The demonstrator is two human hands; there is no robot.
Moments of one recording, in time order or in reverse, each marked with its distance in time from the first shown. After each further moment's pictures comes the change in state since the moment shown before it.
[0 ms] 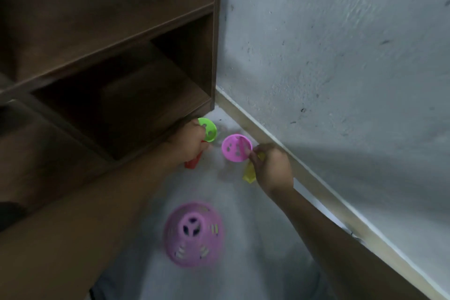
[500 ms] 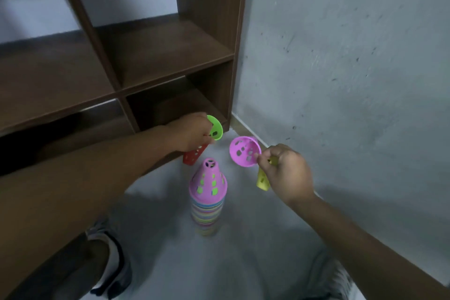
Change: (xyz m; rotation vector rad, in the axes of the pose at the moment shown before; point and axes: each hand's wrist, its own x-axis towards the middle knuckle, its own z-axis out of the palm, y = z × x) left_hand -0.134 0.044 -0.118 0.082 0.130 0.046; right_hand -0.082 -0.045 -0.101 0.050 0.117 -0.280
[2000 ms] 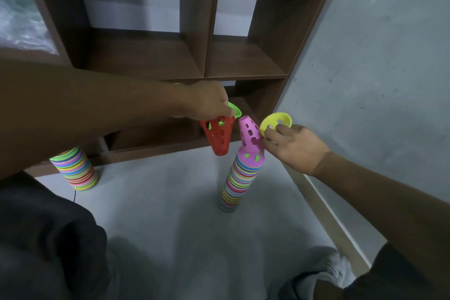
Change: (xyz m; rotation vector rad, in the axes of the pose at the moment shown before) left_hand -0.219 0.025 -0.101 -0.390 0.165 -0.243; right_hand -0.024 -0.108 -0.059 -0.796 0.113 -1.521
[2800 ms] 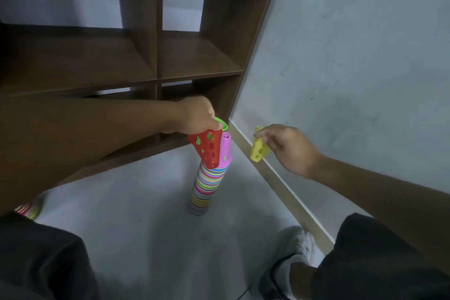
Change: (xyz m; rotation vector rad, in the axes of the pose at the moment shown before) left_hand 0.031 0.017 0.035 -0.142 -0.106 0.113; right_hand -0.035 0.000 -0.036 0.757 -0.250 0.917
